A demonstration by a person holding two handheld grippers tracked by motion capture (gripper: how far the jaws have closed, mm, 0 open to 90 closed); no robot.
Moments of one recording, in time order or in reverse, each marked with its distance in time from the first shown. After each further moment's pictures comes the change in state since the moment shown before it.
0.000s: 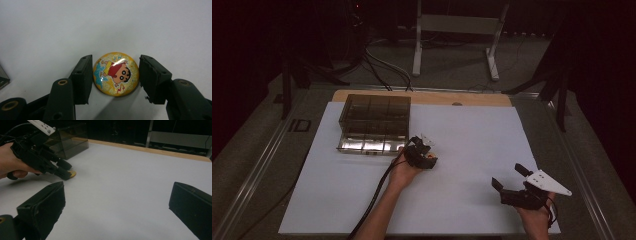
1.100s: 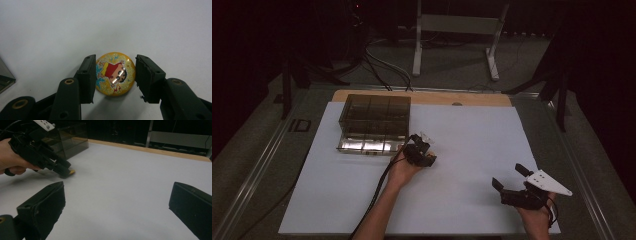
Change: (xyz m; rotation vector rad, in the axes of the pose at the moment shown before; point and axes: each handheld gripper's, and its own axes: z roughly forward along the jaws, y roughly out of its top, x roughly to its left) left arm 0.005 0.006 -0.007 0.017 -0.025 -0.005; right arm -0.001 0.000 -0.001 0.000 -0.001 0.001
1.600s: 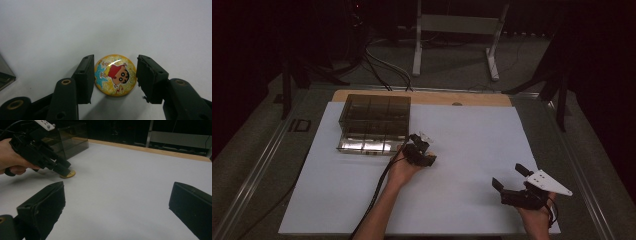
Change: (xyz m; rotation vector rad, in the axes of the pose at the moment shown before) left arm 0.001 -0.001 0.001 -0.011 0.000 -0.036; right arm 0.000 0.000 0.000 0.000 0.001 0.000
